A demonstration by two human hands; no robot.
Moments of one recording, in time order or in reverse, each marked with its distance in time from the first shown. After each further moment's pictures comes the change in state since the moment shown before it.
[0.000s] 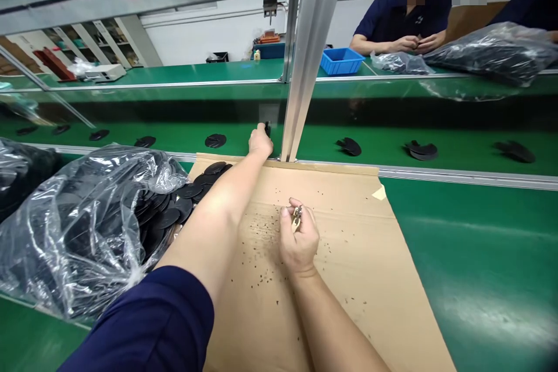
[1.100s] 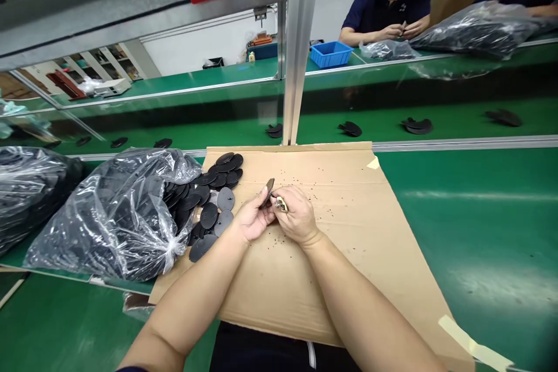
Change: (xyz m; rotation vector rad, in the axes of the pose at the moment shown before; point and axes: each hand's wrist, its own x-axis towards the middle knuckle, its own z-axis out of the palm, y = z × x) left_hand -0.246 -0.055 -0.105 -1.565 -0.632 -0.751; right_hand -0.006 -0.019 -0.008 0.010 -0.334 -0.435
